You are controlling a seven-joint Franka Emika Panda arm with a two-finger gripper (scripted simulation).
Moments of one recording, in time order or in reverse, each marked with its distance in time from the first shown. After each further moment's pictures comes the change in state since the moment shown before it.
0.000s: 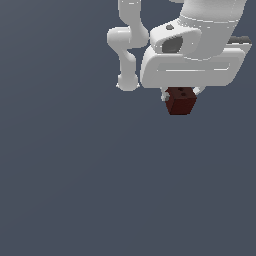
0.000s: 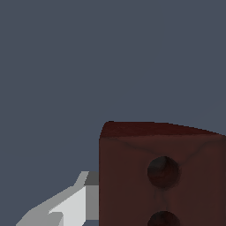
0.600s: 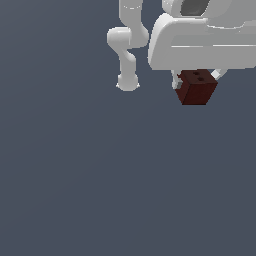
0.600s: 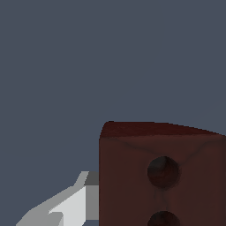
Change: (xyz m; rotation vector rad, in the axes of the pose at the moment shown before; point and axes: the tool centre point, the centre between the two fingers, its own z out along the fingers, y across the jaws) arm 0.022 -0.009 -0.051 0.000 0.000 0.000
